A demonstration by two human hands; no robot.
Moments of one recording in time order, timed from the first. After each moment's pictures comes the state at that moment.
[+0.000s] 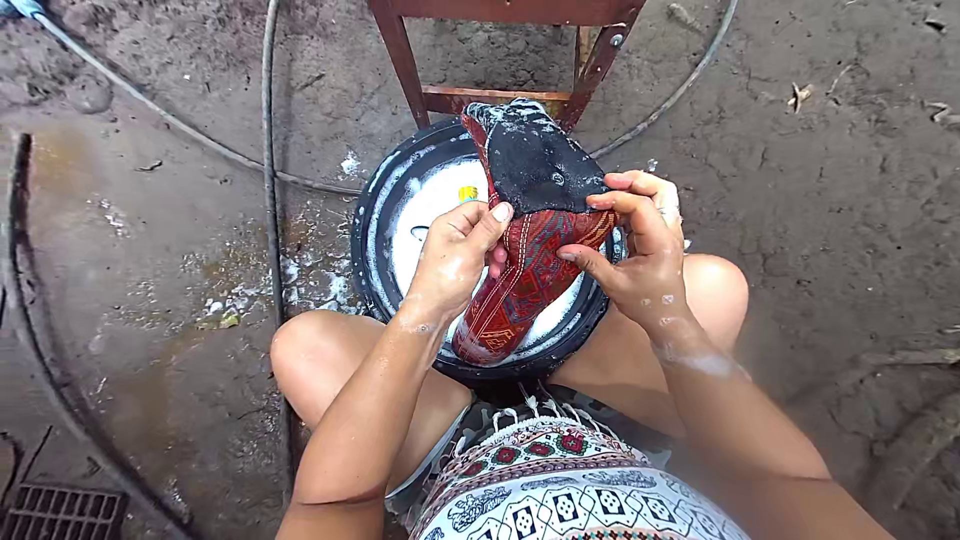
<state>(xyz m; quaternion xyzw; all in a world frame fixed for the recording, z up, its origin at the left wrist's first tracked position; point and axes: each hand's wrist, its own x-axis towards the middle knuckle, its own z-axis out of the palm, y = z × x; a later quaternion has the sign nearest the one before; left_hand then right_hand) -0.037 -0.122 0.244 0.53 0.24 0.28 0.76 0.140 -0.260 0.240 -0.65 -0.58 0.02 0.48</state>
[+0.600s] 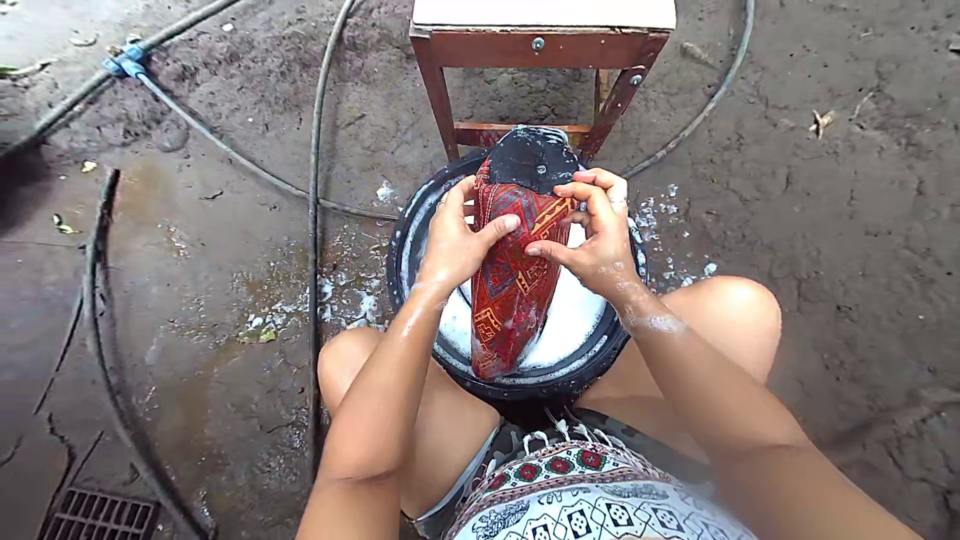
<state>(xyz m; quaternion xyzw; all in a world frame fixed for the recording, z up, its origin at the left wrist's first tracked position) -0.046 -0.050 0.234 0.74 0.38 0.24 0.49 0.129 -0.177 0.205 -0.60 -0.54 0.11 0.58</state>
